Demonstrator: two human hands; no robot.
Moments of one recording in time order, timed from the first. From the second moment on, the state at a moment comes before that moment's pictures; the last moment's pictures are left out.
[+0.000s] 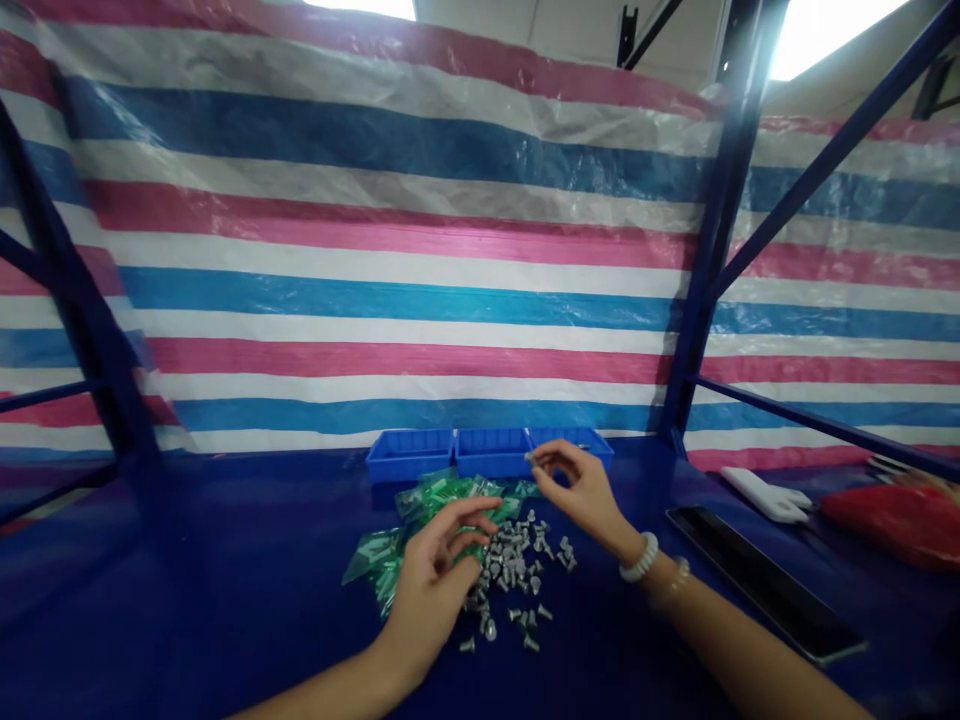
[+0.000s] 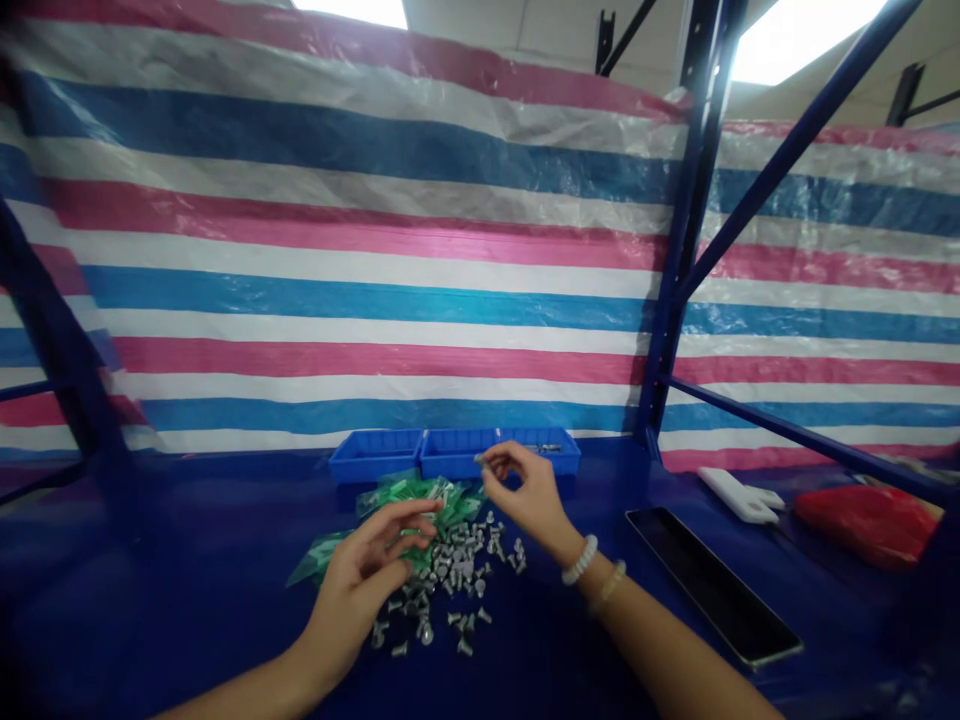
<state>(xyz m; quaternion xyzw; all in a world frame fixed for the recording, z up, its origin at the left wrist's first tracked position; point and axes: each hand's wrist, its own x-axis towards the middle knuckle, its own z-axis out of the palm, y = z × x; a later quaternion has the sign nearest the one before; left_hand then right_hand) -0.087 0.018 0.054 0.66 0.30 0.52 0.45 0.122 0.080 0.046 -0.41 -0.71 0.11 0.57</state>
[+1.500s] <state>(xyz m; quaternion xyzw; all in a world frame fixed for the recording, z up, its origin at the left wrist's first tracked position) -0.087 0.032 0.046 0.65 0.39 0.45 0.48 0.110 0.050 0.055 -0.46 -0.77 0.28 0.34</state>
